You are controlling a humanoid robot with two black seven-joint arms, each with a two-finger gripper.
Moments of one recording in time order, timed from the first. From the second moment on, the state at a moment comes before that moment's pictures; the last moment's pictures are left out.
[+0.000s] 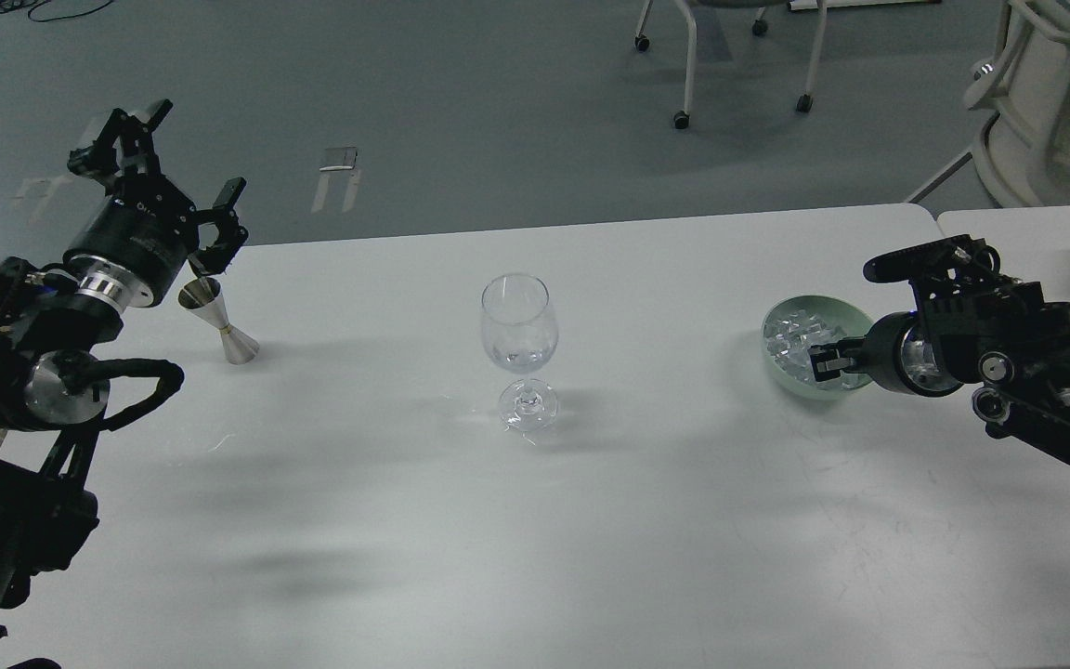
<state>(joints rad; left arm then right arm) -0.41 0.37 -1.43 -1.17 0.55 -0.20 0.03 0.81 -0.64 0.36 1.26 -1.60 0.49 -0.33</state>
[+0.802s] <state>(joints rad) -0.41 0.38 -1.43 -1.17 0.55 -0.21 0.03 0.83 -0.63 0.36 1.25 -1.60 0.49 -0.33</state>
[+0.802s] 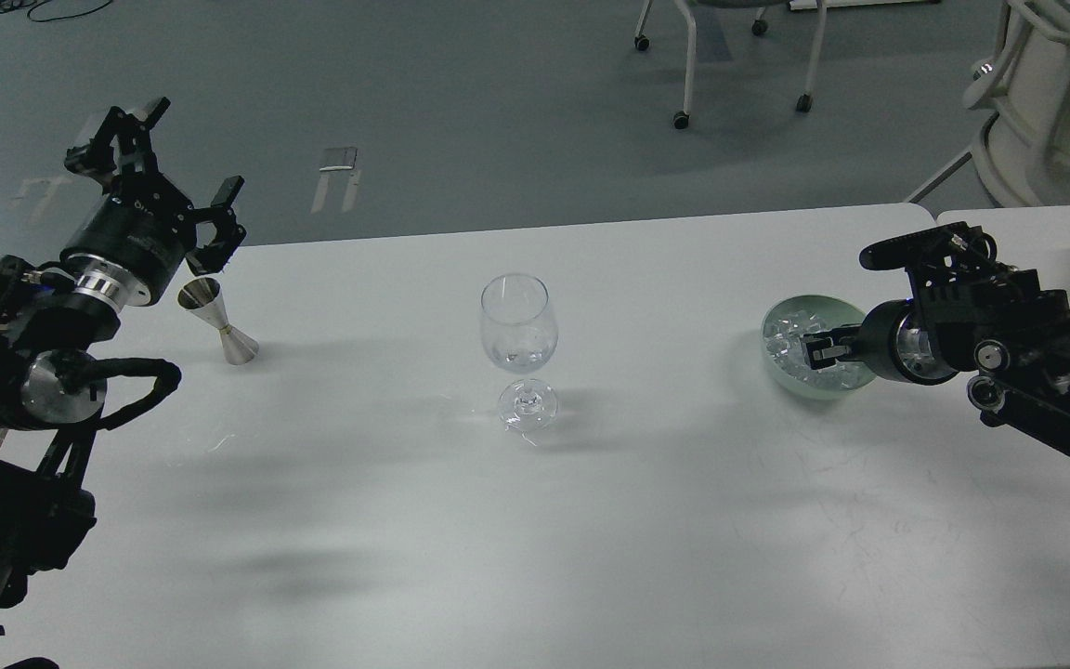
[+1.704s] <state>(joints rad) -0.41 0.38 -1.43 -1.16 0.55 -0.21 0.03 0.85 -0.60 0.36 1.21 -1.60 0.49 -0.33</state>
